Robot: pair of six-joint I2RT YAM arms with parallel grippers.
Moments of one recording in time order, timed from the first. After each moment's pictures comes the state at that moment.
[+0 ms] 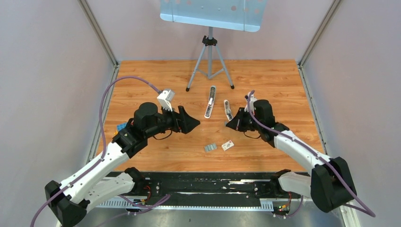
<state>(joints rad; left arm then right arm) -0.69 0.83 0.78 -0.24 0.17 -0.55 0.41 1.17 0.64 -0.08 -0.37 0.52</state>
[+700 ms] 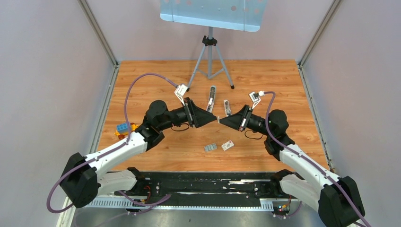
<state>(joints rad) -0.71 1.12 0.69 0.48 0.48 -0.82 0.43 0.94 0.44 0.57 -0.74 1.06</state>
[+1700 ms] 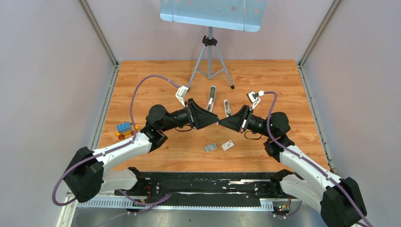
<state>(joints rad) -0.74 1.19 0.63 0.81 0.55 -0.95 0.48 0.92 0.44 0.70 -0.76 1.18</state>
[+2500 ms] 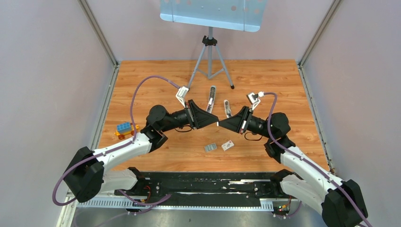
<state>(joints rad) -0.74 1.19 0.62 0.81 0.55 -0.96 0.50 0.89 0.44 0.66 -0.75 1.17</state>
